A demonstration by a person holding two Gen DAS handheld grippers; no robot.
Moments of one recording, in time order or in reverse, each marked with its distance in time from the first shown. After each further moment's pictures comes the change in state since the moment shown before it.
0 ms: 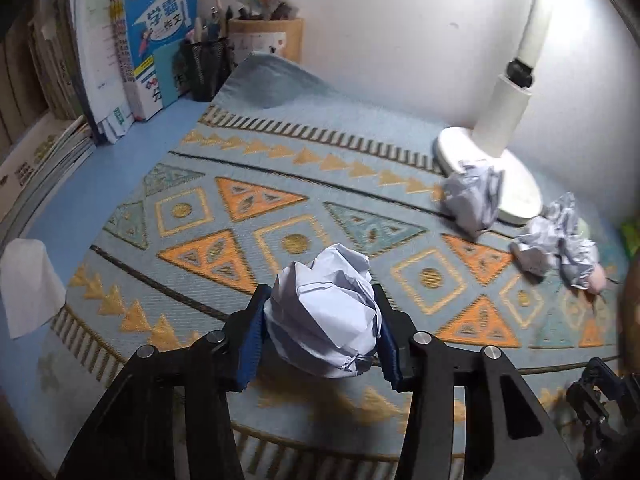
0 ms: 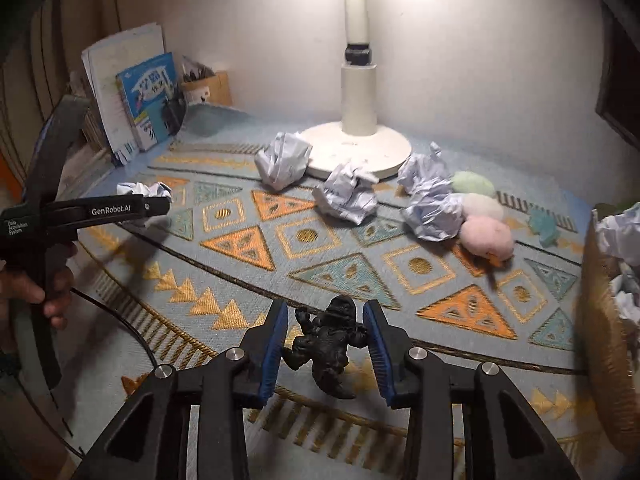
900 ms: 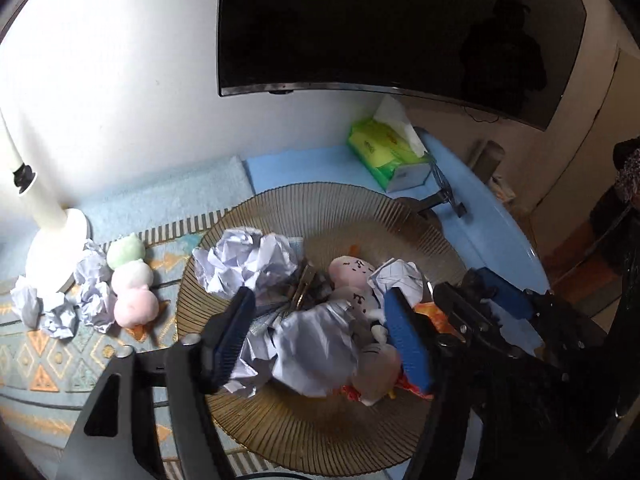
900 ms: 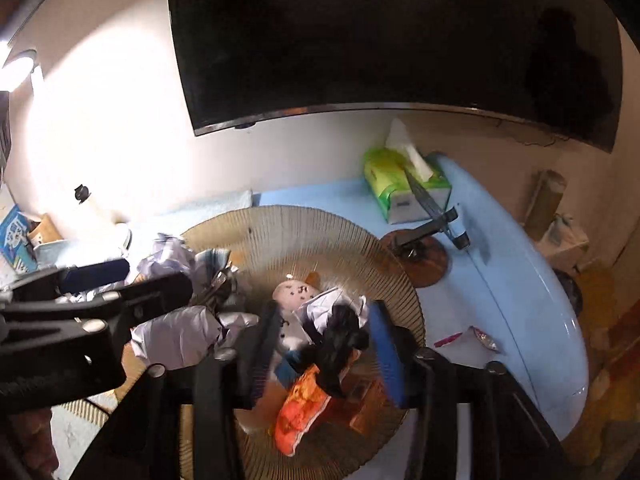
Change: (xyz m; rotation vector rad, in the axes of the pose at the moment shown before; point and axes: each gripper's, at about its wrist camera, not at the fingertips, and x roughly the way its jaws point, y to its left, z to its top) left arm -0.093 -0.444 -0.044 0.500 0.050 -0.433; right arm -0.138 -0.292 -0.034 0.377 -0.067 -0.346
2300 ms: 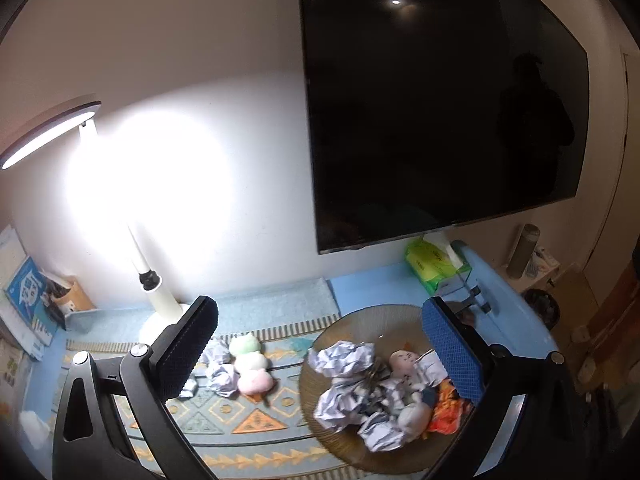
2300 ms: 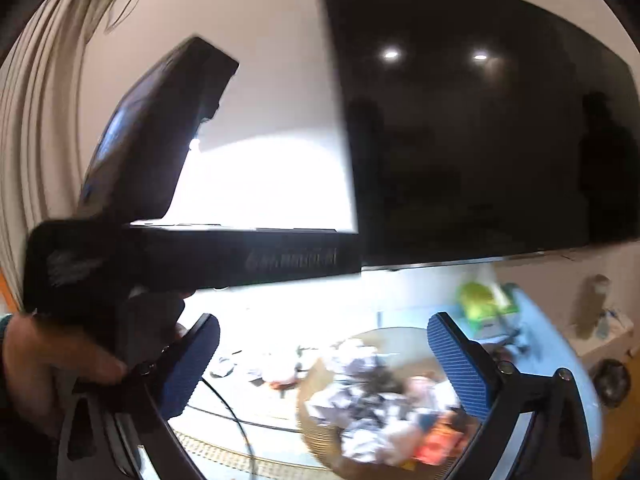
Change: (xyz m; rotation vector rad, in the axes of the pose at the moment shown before) left arm -0.149 0.015 0.032 0.045 -0.330 0.259; right arm -0.141 0.116 0.004 -0.142 -0.412 0.283
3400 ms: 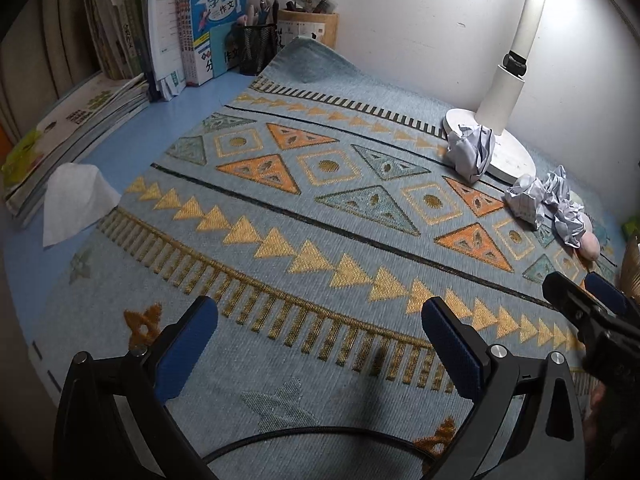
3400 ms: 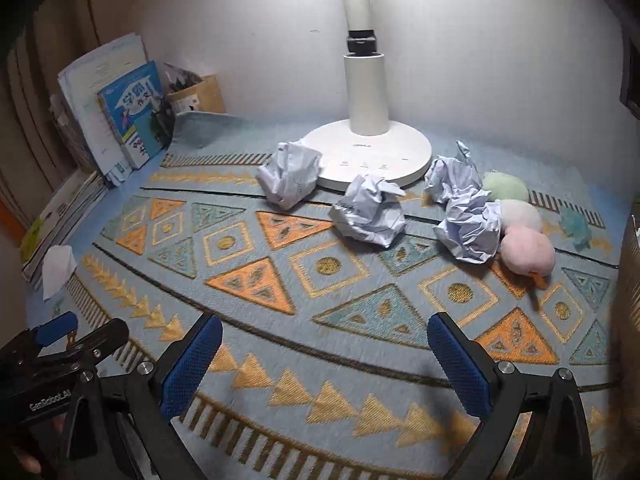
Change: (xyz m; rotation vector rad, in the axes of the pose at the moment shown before) left arm 0.027 0.336 -0.290 -0.531 0.364 0.377; right arm 0.257 0.190 -0.138 -0.053 0.567 0.147
